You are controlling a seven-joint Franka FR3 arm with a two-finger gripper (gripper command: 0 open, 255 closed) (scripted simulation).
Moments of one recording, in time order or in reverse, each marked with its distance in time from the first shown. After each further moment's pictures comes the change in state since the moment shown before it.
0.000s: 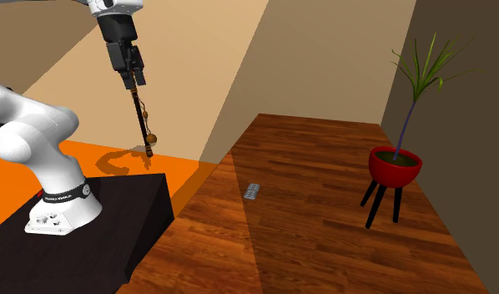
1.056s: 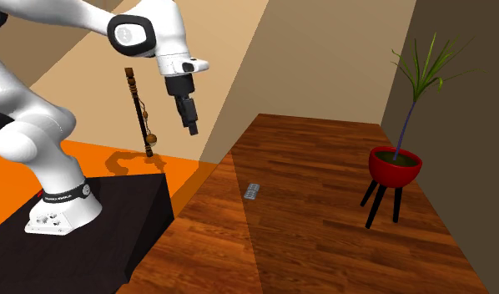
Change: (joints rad) arm 0.104 0.387 -0.084 -0.065 -0.004 0.424 -0.239
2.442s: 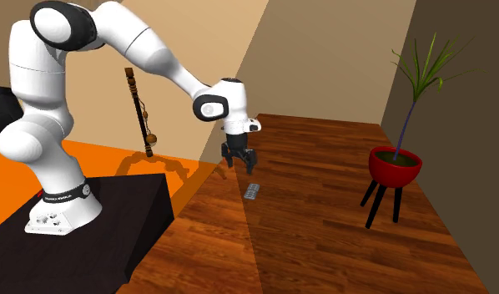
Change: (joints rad) arm 0.089 0.745 0.042 0.304 0.118 0.386 -0.384
